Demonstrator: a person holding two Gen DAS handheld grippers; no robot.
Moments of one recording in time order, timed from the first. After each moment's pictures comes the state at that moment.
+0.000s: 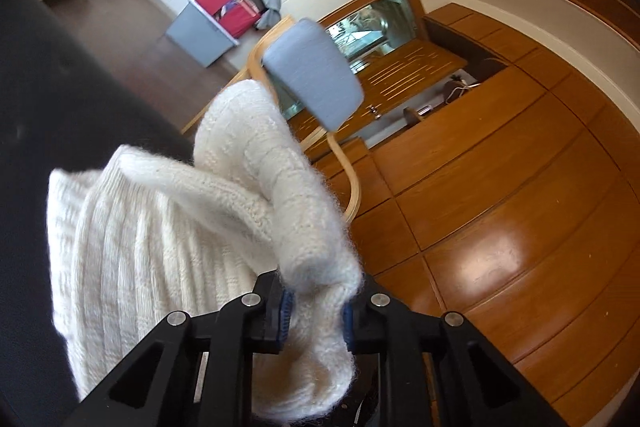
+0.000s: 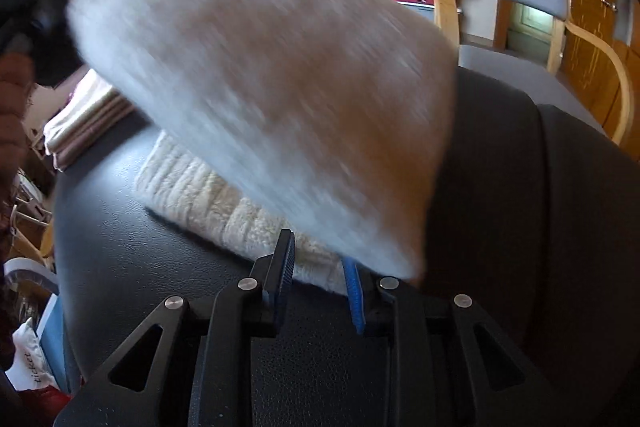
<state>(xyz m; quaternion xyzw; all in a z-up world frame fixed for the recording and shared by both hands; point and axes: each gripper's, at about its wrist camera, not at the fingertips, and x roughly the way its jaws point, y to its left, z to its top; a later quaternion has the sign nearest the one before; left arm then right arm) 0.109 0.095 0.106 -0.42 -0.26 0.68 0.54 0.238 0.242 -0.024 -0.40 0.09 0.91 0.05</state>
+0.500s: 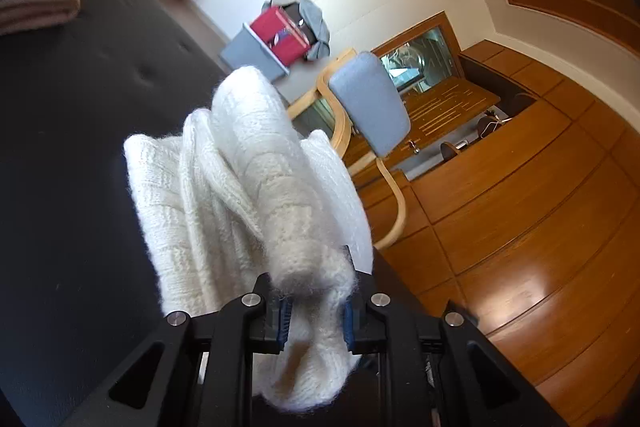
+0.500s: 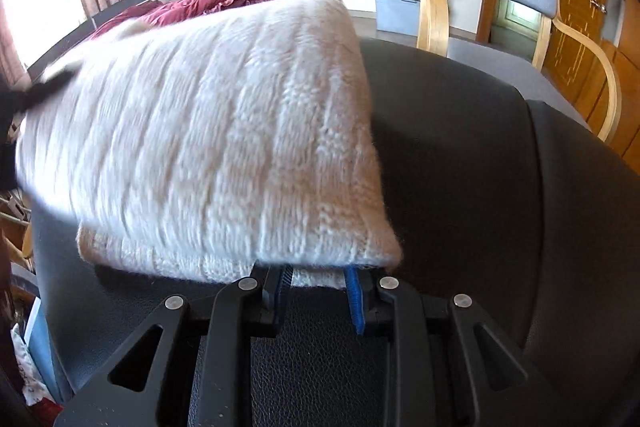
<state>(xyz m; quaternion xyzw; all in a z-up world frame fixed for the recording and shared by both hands) 0.143 0.004 0.004 -0.39 -0.28 0.75 0.45 0.228 0.234 -0.026 -0.42 0.09 0.90 0.09</state>
